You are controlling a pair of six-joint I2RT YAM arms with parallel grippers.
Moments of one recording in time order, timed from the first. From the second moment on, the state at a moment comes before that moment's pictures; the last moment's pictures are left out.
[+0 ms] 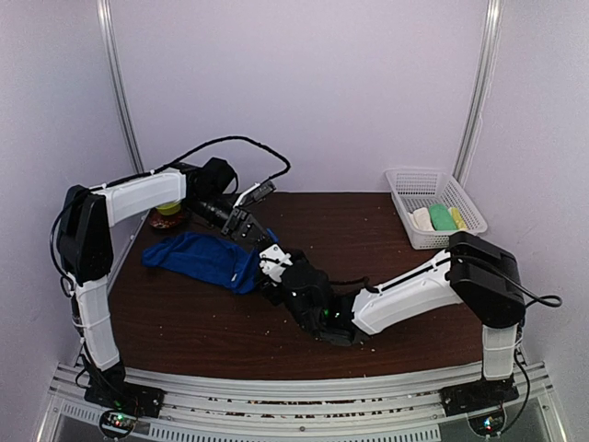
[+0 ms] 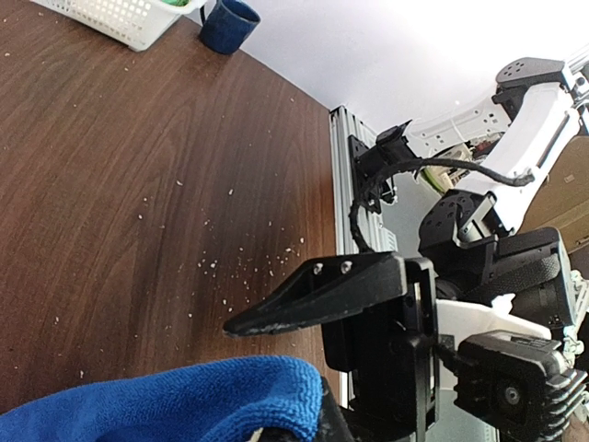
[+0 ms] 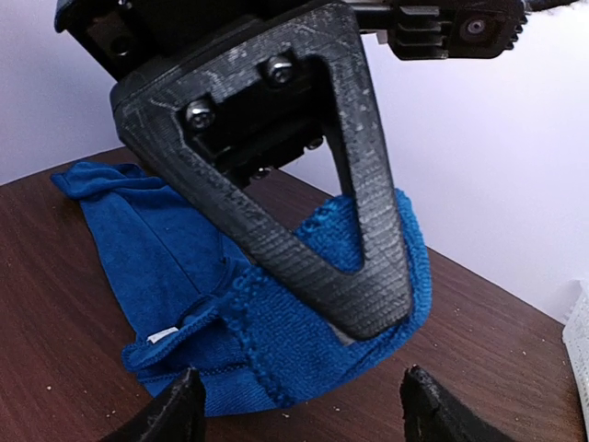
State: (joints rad) left arm -0.50 1.98 1.70 -0.94 1.14 0.45; right arm 1.21 2.02 1.16 0.71 0.76 -0.16
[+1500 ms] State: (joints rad) left arm -0.27 1.66 1.62 -0.76 0.64 0.47; right arm 1.03 1.74 1.13 0.27 0.77 0.18
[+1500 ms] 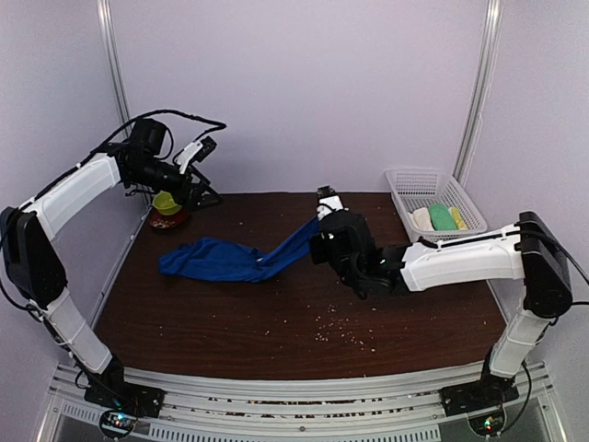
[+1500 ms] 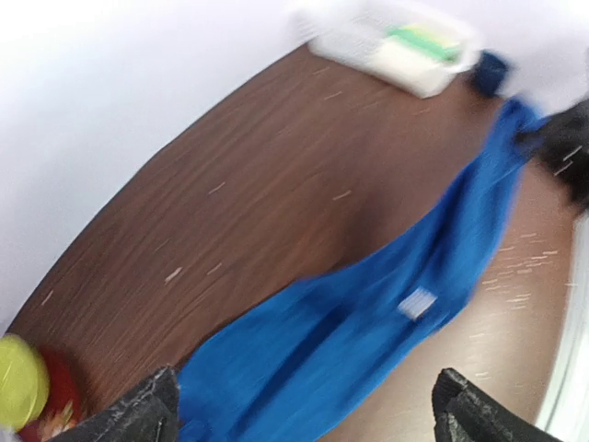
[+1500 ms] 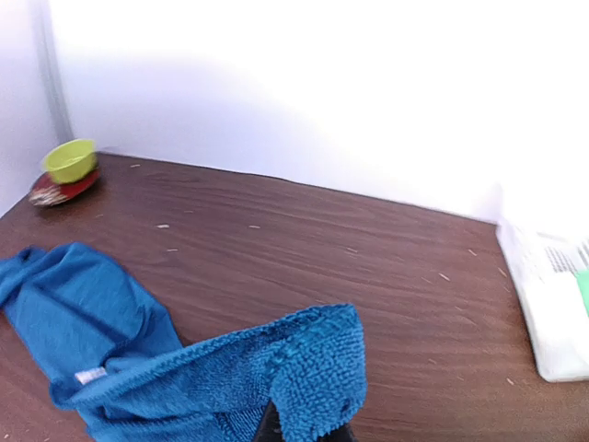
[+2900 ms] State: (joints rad) left arm -0.28 1.86 1.33 -0.72 0.30 0.44; right arm 0.90 1.62 0.96 -0.02 0.56 0.40
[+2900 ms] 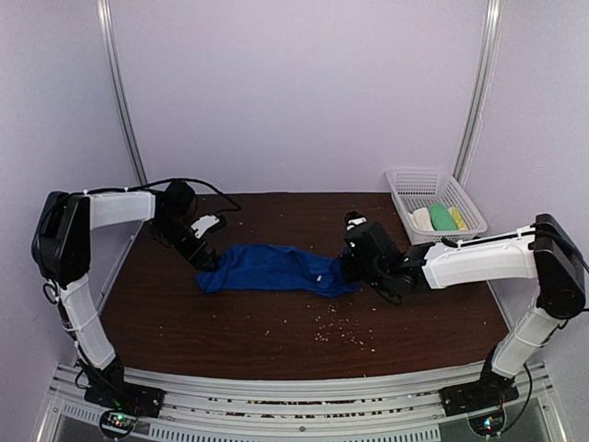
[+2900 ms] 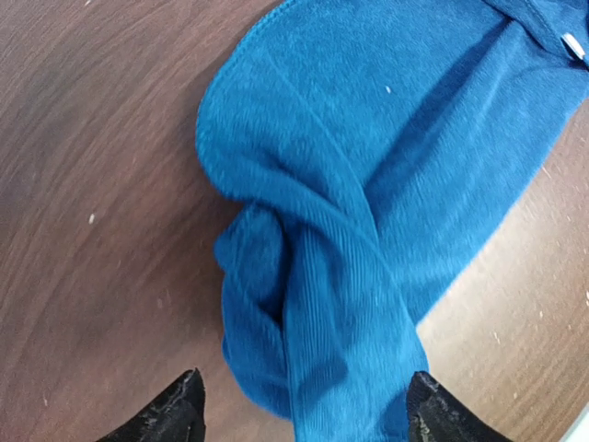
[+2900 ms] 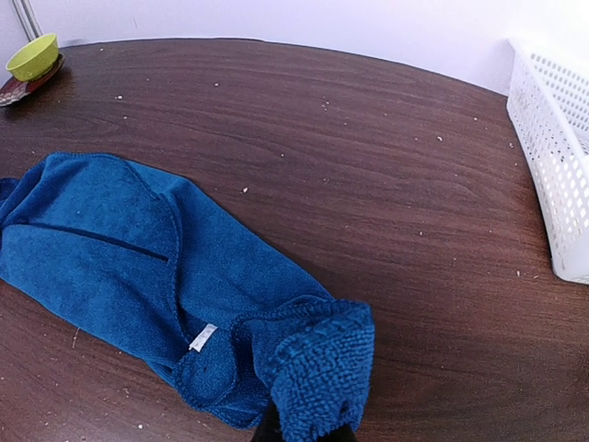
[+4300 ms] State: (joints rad) left arm -0.23 1.83 1.22 -0.77 0.38 0.51; right arm 0.91 1.64 0.96 0.00 0.54 0.39
